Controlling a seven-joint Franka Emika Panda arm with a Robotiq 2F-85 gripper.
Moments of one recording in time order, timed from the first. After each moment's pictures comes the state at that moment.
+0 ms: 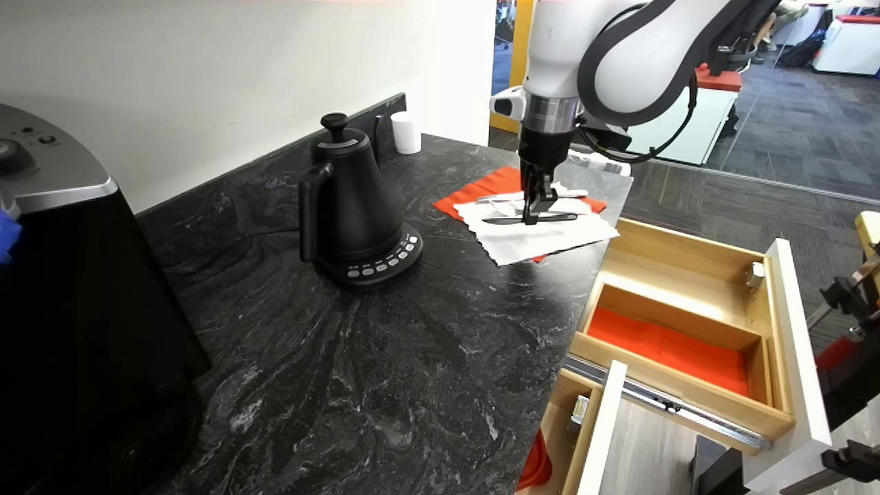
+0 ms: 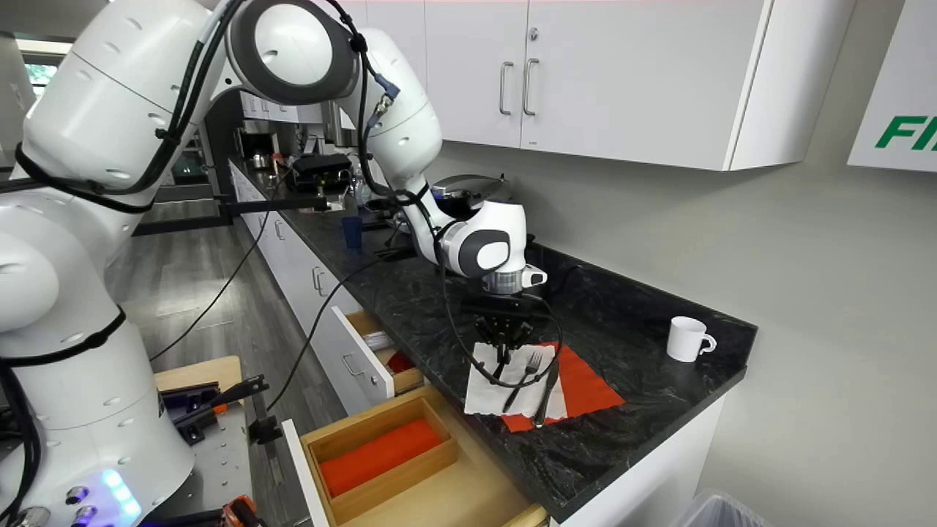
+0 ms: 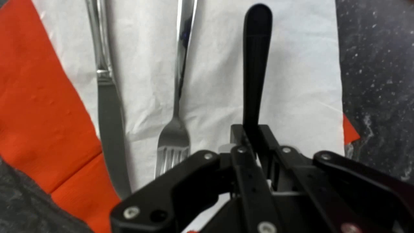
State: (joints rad) arm -0.08 0.64 0.07 -1.94 -0.18 2.65 -0.52
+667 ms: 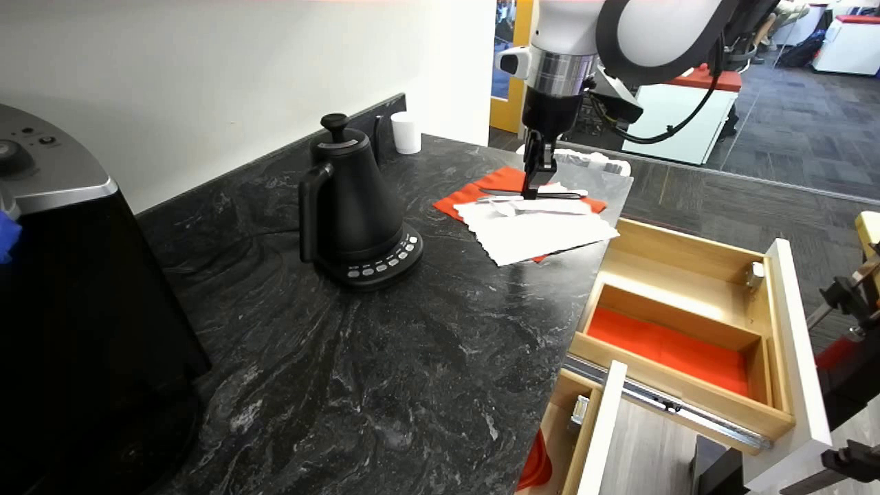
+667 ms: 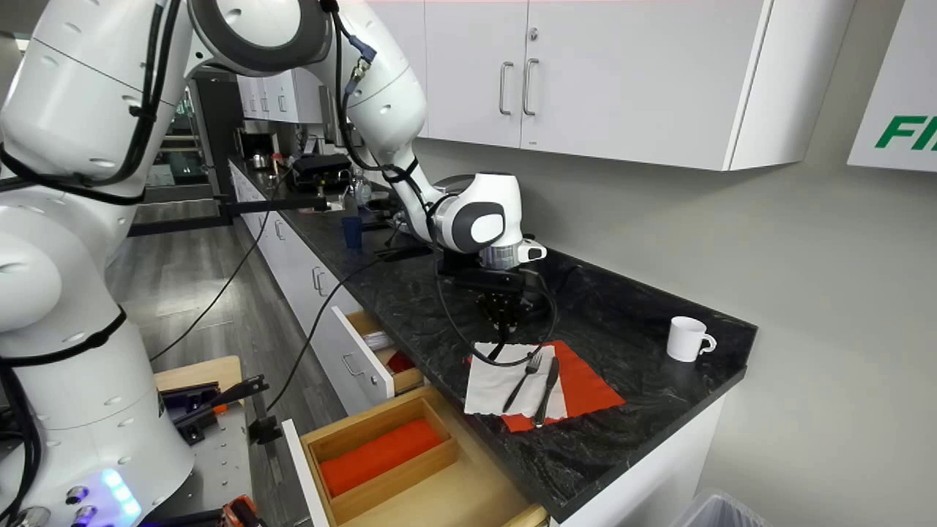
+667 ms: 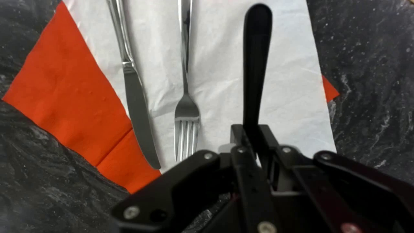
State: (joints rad) arm -0.07 0.52 0.07 -2.00 -0.18 2.65 -0.39
